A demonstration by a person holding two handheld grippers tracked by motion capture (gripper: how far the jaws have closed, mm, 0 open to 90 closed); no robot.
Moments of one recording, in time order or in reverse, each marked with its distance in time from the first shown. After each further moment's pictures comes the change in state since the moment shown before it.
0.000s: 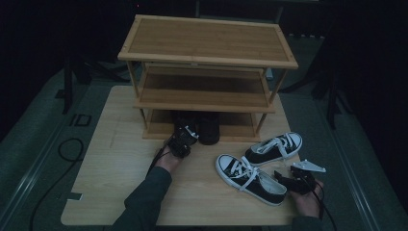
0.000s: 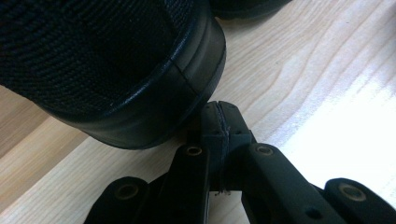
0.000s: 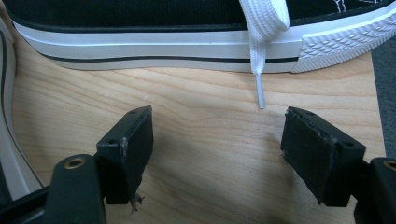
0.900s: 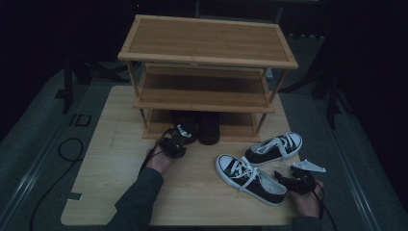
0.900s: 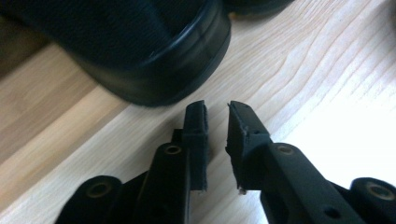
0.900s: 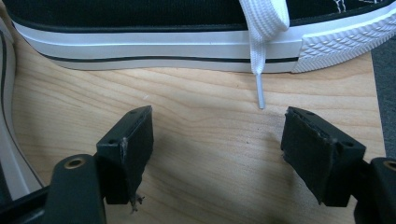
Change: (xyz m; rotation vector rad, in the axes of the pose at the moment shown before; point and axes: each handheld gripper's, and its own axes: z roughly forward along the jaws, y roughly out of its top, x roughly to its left) left arm 0.015 -0.022 -0.024 -0.058 -0.025 -0.023; right arm 0.000 0.000 0.000 0.000 0.000 0.000
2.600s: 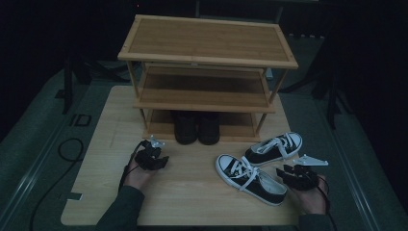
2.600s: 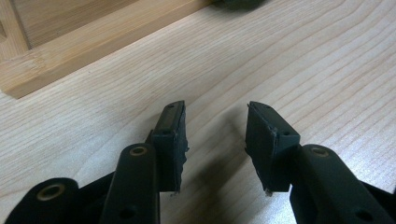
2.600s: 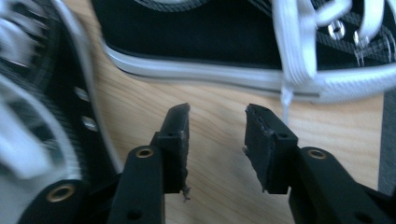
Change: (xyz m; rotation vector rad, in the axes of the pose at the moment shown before) left arm 0.022 -0.073 -0.017 -0.084 0.033 -0.172; right arm 0.014 0.033 -0.032 0.046 0.108 -0.098
